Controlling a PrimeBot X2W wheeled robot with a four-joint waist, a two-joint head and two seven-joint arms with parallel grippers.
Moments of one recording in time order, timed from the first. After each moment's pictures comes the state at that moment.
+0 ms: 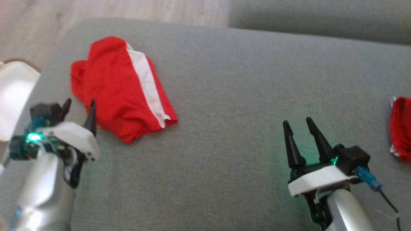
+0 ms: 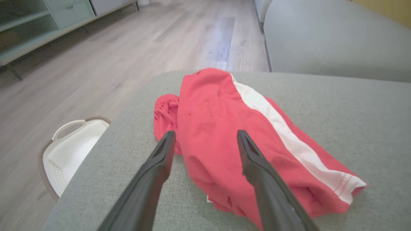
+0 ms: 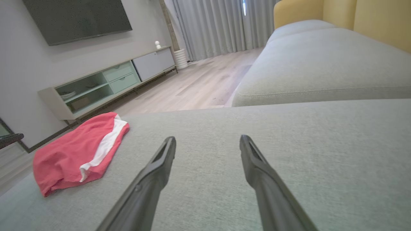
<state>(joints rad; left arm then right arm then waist) -0.49 0.25 -0.10 0.64 -0.27 -0.12 0.10 -0.13 -0.05 0.18 0.34 0.25 0.13 -0.25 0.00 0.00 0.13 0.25</state>
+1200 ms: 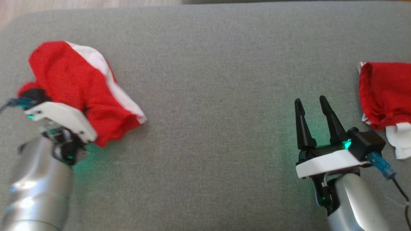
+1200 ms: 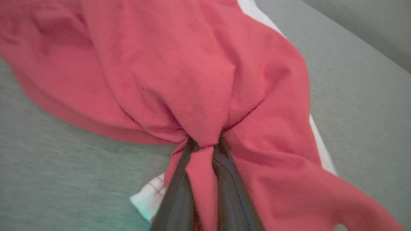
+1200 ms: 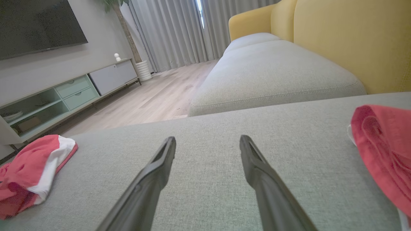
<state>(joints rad) -0.71 0.27 -0.18 0.97 -0.69 -0.13 0.44 -0.20 -0.05 0.13 0.29 0.23 0.13 -0.25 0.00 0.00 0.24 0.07</state>
